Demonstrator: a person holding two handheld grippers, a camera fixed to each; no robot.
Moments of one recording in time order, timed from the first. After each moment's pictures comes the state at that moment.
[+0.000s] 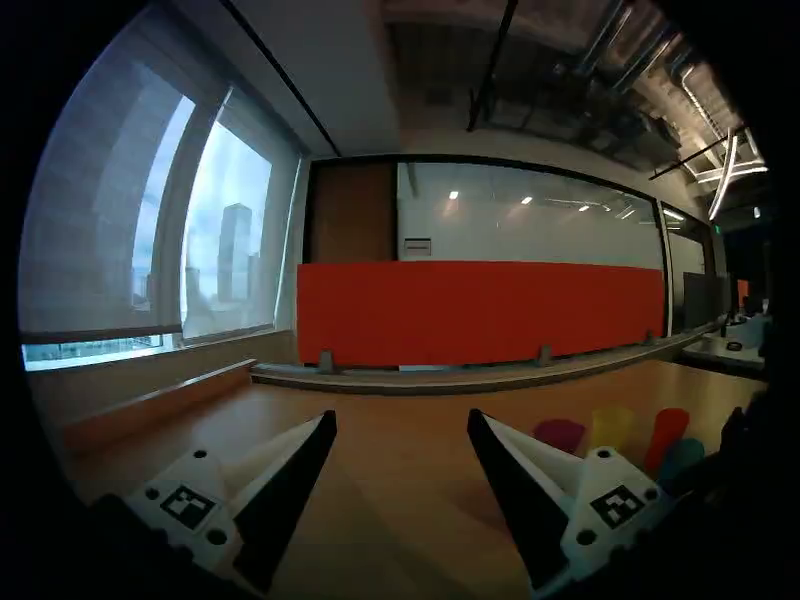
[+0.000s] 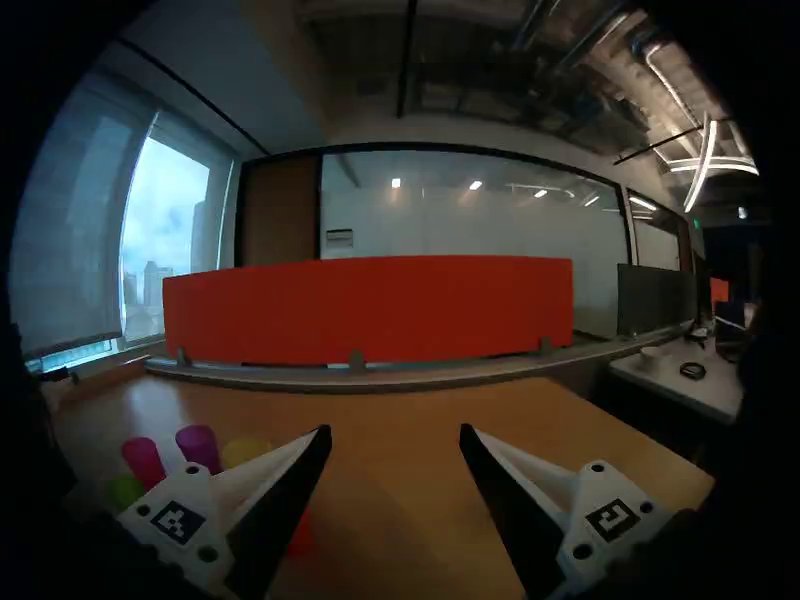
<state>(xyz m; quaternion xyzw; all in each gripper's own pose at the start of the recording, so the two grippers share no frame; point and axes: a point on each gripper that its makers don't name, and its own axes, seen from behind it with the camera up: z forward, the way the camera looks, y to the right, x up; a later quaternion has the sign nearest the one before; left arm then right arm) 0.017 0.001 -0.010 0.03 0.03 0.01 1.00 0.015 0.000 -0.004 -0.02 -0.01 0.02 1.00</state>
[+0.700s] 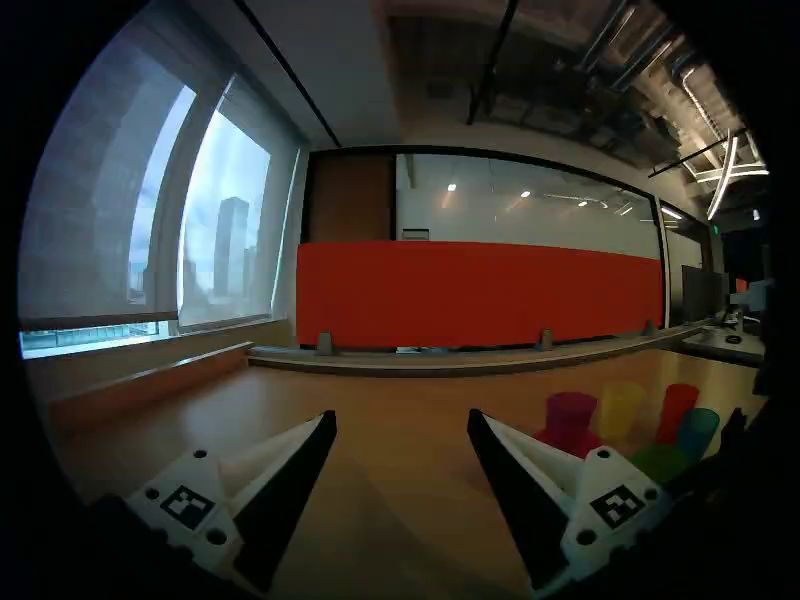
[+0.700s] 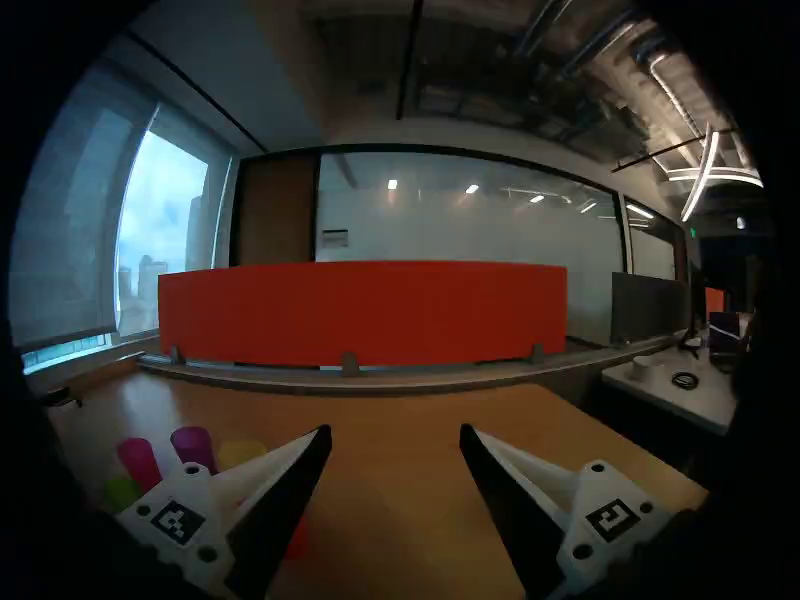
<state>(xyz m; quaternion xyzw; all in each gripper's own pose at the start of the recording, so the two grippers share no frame) -0.027 -0.011 -0.002 0.02 0.02 0.00 1.00 0.023 0.006 -0.007 -0.04 -0.01 0.00 1.00</state>
